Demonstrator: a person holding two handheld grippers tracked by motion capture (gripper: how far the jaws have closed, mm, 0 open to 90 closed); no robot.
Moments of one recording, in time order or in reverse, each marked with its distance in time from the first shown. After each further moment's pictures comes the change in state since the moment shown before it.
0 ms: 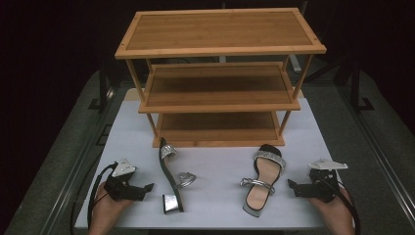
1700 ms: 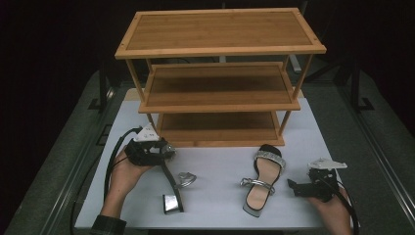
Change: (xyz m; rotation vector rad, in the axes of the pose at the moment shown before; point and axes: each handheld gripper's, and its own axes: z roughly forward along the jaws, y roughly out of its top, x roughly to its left) left arm -0.015 0.121 0.003 -0.061 -0.109 0.232; right arm 0.000 0.001 0.001 0.004 0.001 -0.003
